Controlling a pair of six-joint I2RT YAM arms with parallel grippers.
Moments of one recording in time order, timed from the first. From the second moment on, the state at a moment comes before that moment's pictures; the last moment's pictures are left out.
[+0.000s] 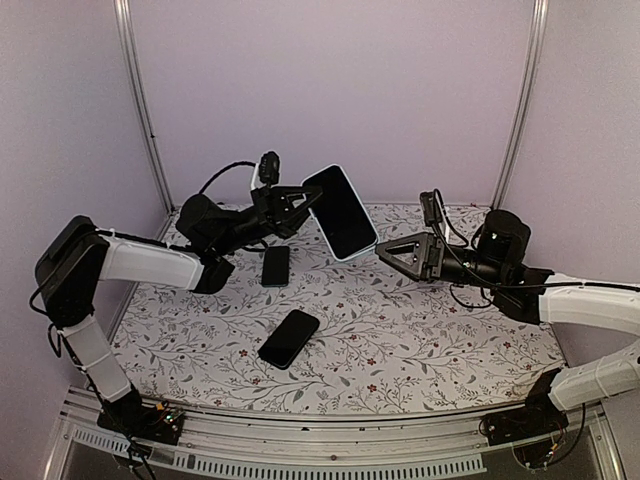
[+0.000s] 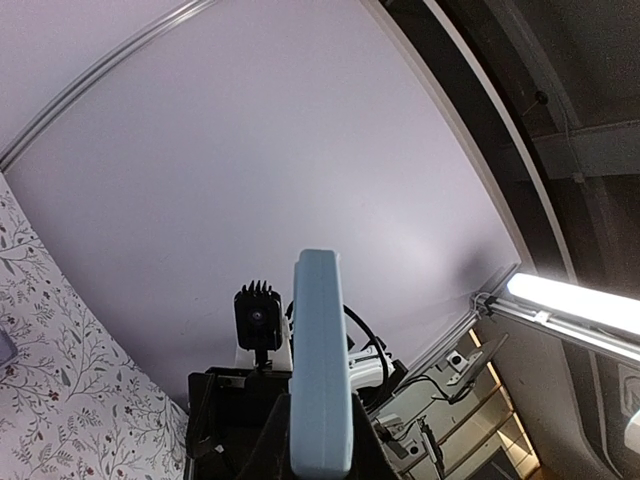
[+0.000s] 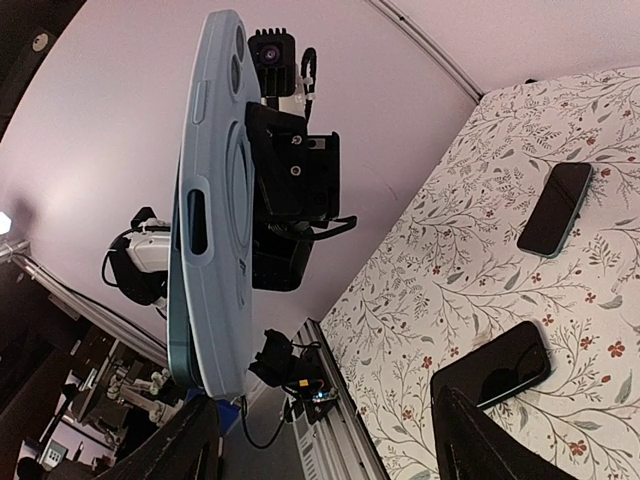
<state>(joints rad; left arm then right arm) -0.70 1.73 0.96 1.33 0.62 -1.36 0.71 1.18 0.66 0.50 -0.55 0.86</state>
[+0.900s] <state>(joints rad) -0.71 1.81 1.05 1.38 0.66 -1.35 0.72 1.27 0.74 0.52 -0.59 0.87</state>
